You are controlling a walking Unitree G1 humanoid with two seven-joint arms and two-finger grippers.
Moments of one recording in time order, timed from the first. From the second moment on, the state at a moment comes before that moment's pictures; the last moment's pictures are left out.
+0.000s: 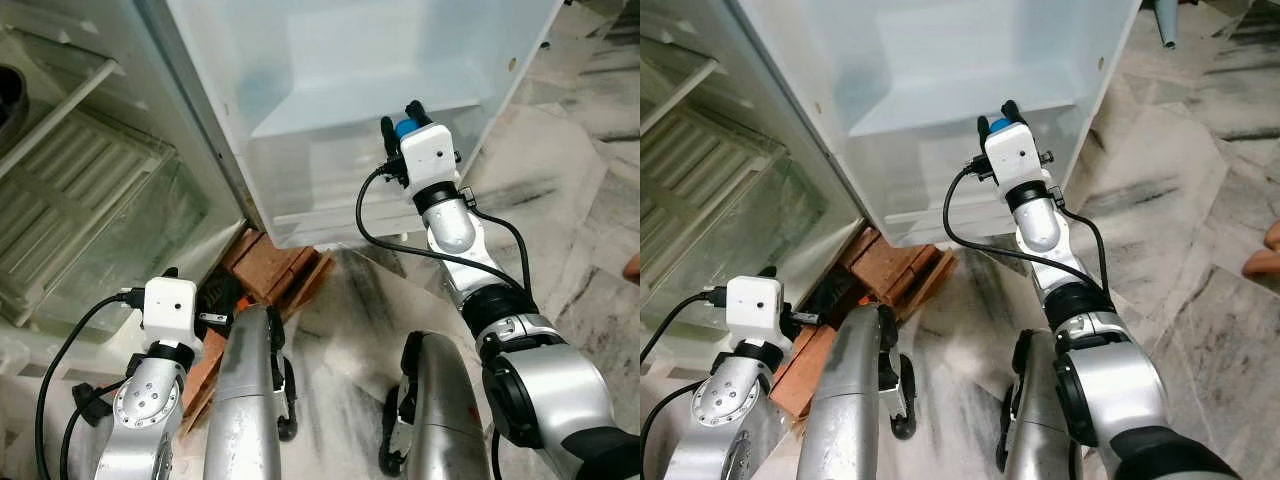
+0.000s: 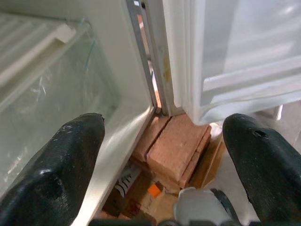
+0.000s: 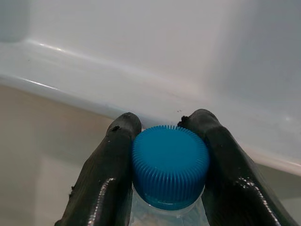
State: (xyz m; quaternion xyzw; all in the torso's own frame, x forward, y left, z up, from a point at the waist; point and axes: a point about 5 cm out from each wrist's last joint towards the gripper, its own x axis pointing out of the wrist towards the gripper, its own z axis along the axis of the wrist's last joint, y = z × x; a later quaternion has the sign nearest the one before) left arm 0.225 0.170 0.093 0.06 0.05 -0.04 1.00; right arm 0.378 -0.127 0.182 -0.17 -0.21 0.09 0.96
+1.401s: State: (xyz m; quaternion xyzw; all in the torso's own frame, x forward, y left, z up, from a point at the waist) left arm 0.231 0.171 0.092 0.06 0.03 -0.03 1.00; right arm 0.369 -0.120 0.162 -0.17 -0.18 0.12 0.96
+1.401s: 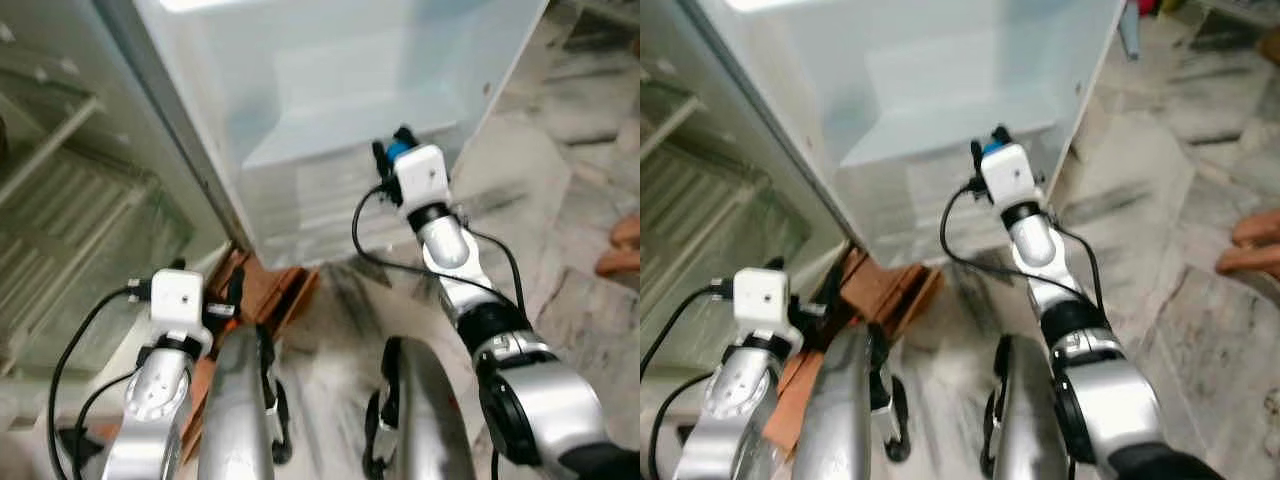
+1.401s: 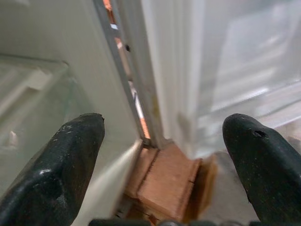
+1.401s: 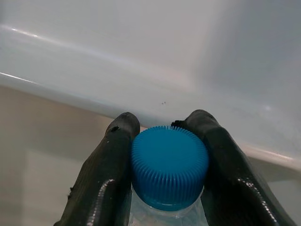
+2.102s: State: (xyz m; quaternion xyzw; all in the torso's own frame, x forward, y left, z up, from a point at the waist) left arm 0.225 0.163 0.089 0.05 0.03 -0.03 1.00; right arm 0.380 -0.121 0.168 -0.15 -0.16 0.09 0.97
